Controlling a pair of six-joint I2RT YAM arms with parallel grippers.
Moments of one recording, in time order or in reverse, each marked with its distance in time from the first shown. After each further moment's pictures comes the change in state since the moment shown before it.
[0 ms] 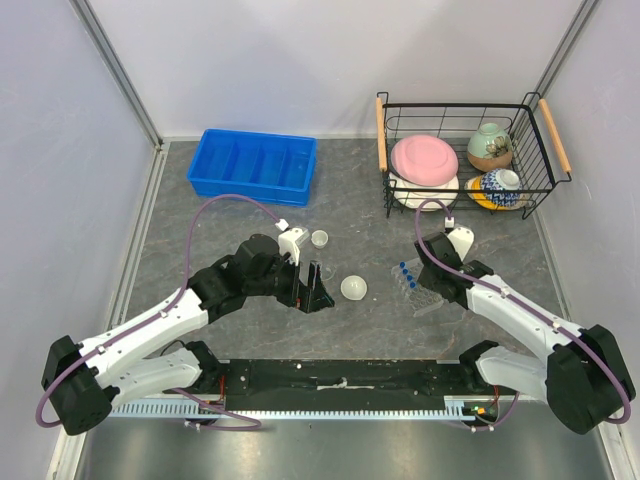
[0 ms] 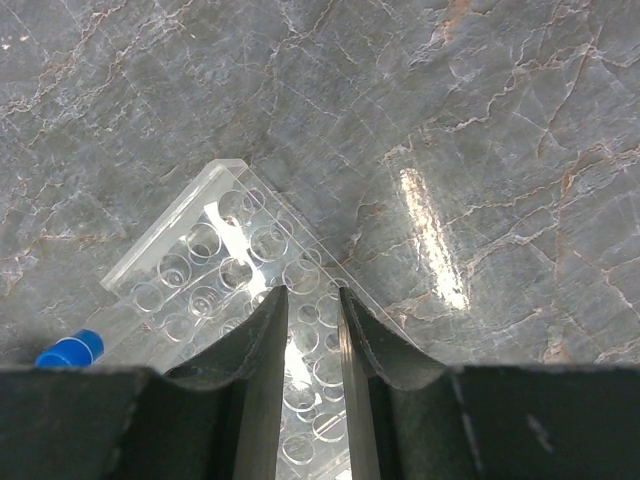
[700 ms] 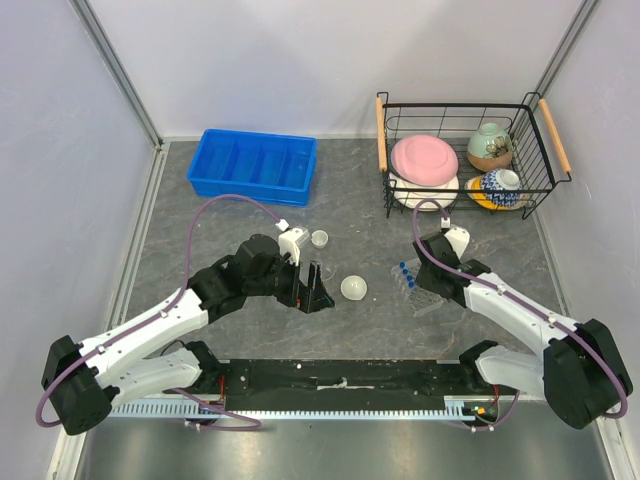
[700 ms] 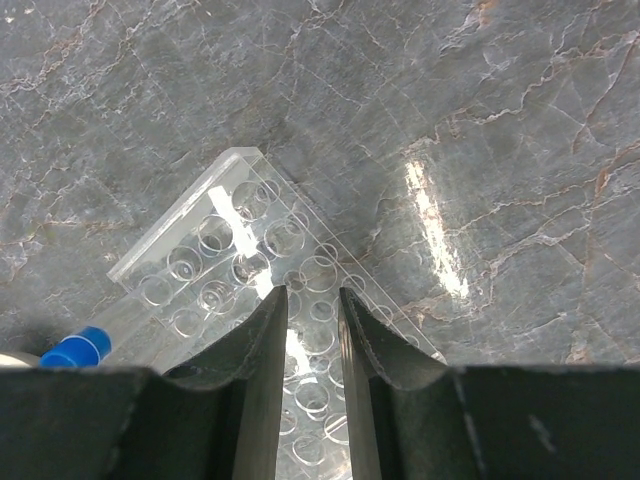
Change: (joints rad) left arm -0.002 0.000 0.000 0.000 0.000 0.000; right arm -0.001 0.026 -0.001 0.019 -0.048 -0.011
